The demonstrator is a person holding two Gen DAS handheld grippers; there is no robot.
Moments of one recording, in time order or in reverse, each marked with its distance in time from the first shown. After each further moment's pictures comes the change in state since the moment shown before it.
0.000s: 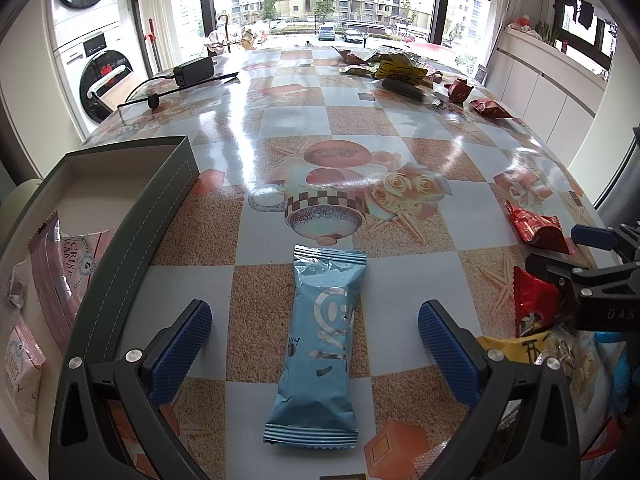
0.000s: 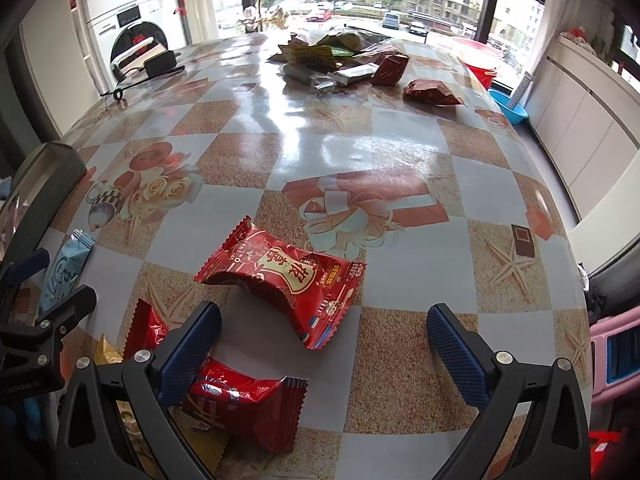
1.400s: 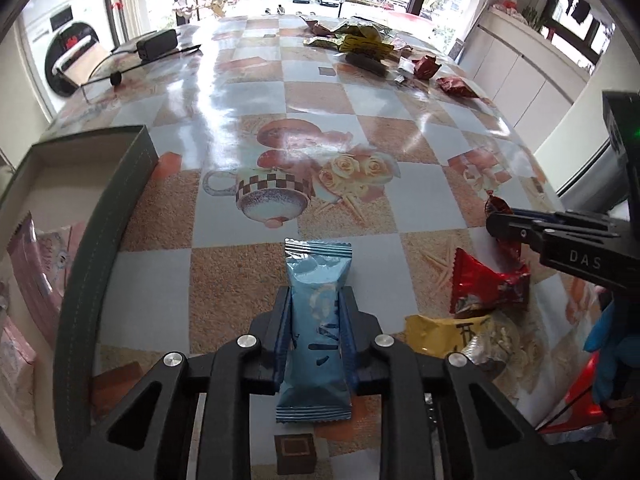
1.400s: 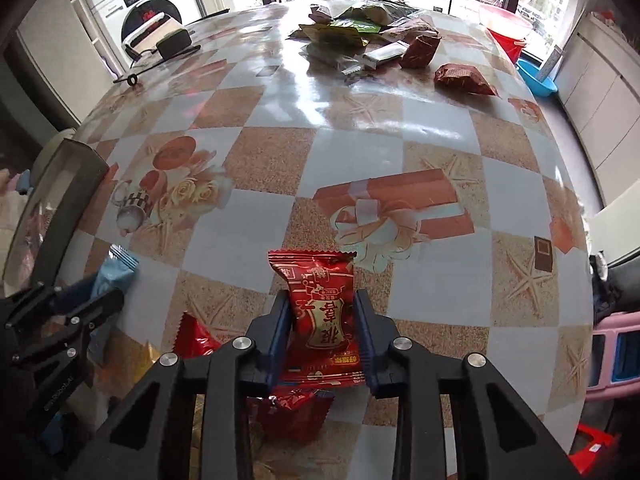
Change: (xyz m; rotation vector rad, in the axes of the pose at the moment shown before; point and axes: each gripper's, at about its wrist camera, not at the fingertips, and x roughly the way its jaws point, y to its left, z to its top) left arm -0.011 -0.006 0.016 -0.023 0.164 -0.159; right arm -0.009 -0.005 0.025 0.029 0.139 0.105
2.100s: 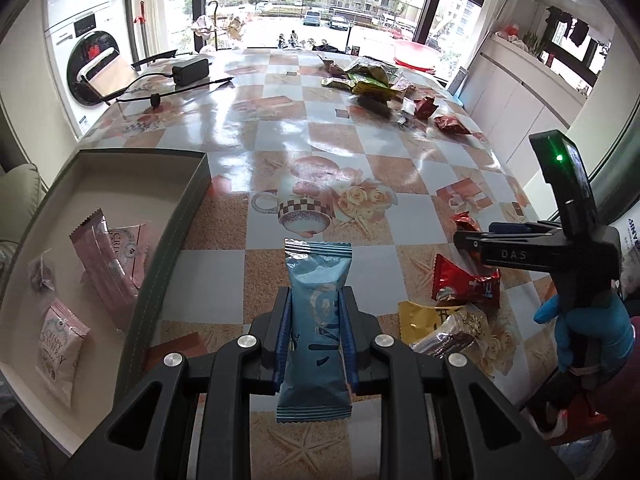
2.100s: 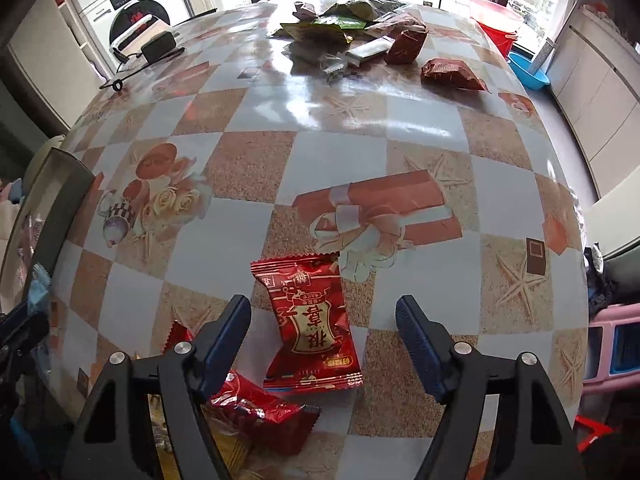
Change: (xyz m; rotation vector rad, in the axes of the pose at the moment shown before) left arm -0.060 0.010 -0.011 -0.013 -0.103 0.031; right arm 0.013 -0.003 0.010 0.011 0.034 -0.058
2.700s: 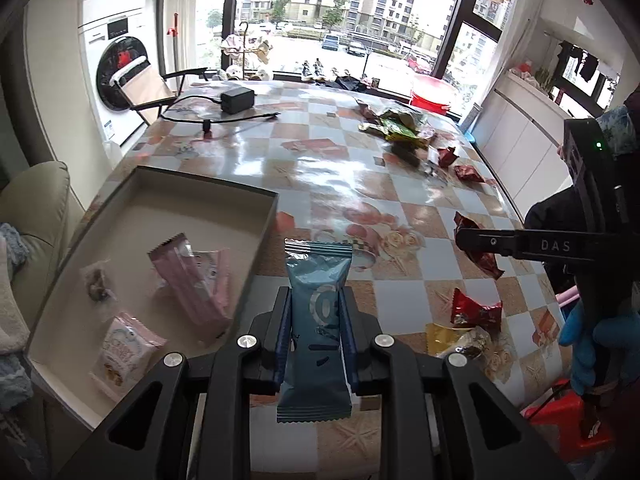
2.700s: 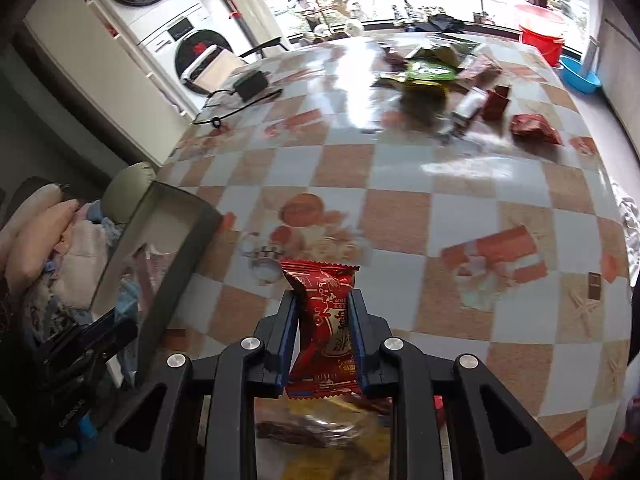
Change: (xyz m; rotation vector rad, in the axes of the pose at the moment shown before) left arm -0.057 0.056 0.005 -0.078 -0.105 0.032; right arm -0.067 0.066 0.022 -0.004 -0.080 0.316
